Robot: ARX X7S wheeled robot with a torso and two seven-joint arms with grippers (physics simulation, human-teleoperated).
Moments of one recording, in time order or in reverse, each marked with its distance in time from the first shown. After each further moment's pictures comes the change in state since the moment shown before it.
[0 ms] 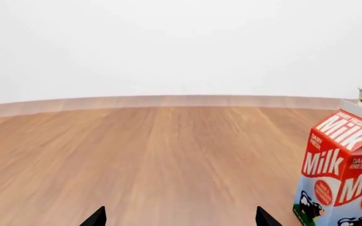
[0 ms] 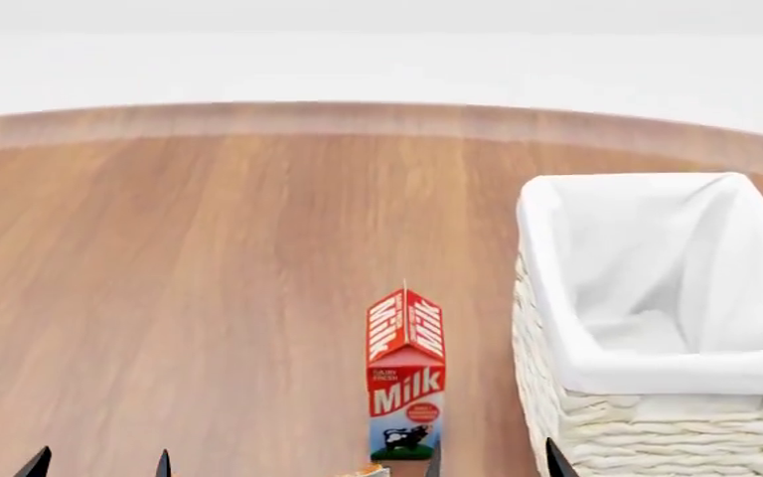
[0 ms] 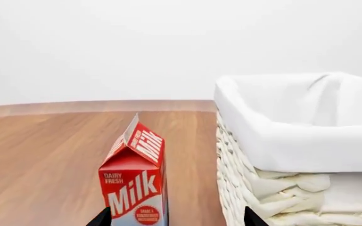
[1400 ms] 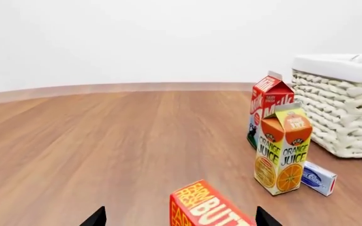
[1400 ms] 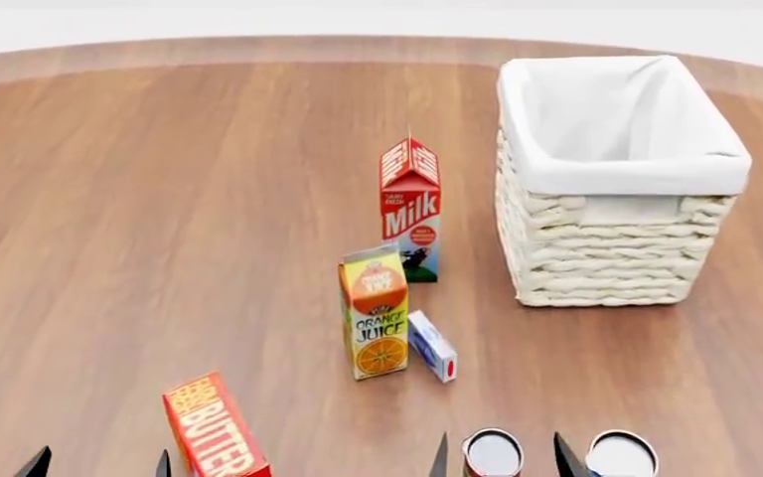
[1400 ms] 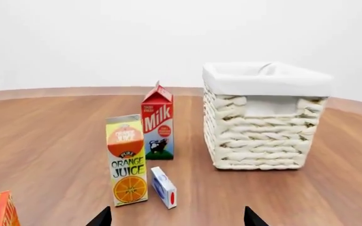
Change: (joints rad) left arm 0.008 0.043 -0.053 0.003 0.043 -0.010 0.051; right arm -0.004 -0.035 0.056 -0.031 -0.061 0.044 -0.041
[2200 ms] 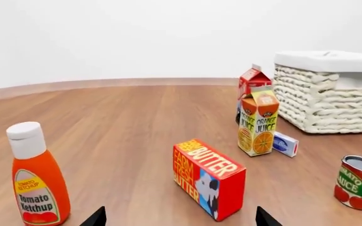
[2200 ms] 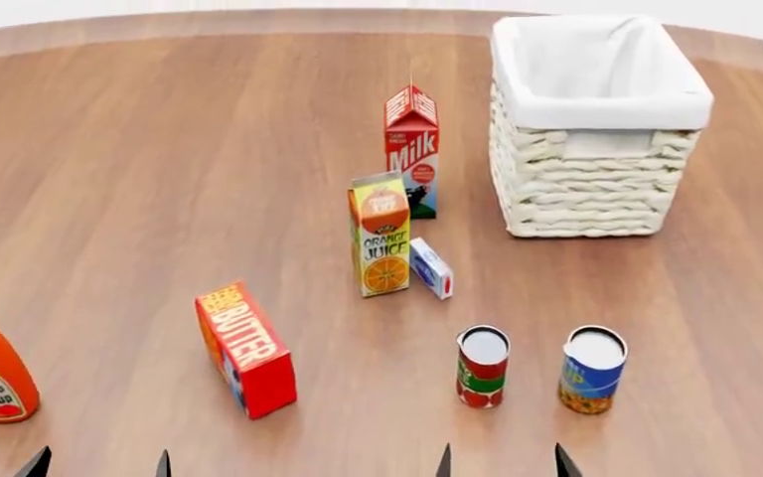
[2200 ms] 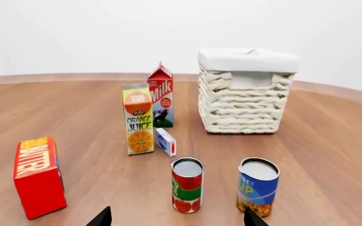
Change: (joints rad) left arm 0.005 0.041 -0.048 0.002 0.041 -0.007 0.047; right arm 0.005 -0.041 0.042 0.068 -0.053 -0.025 -0.040
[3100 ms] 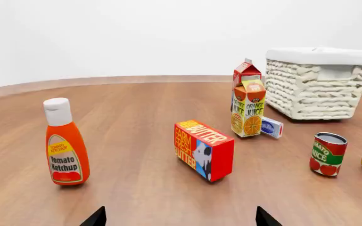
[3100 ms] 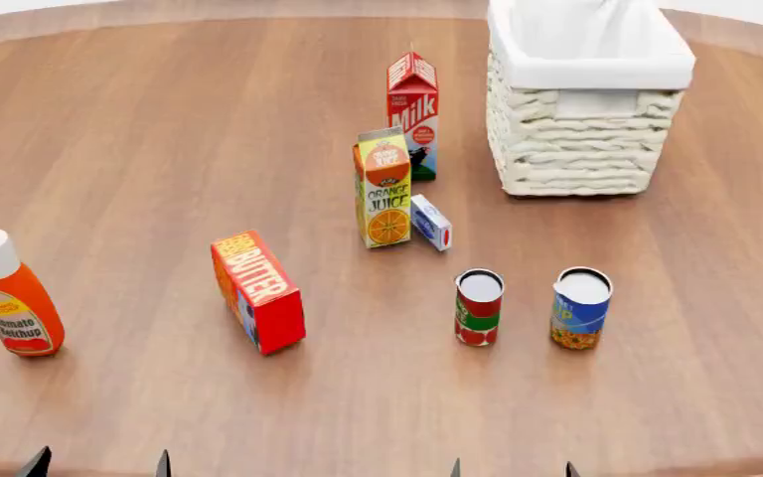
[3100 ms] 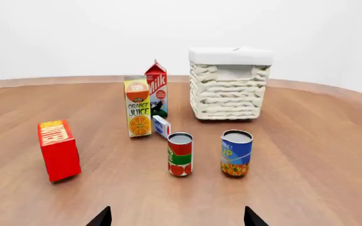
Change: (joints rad) left arm 0.004 0.078 -0.091 0.002 0.078 -0.005 0.091; right arm -0.050 -0.081 0.095 0.023 -0.076 -0.090 -0.063
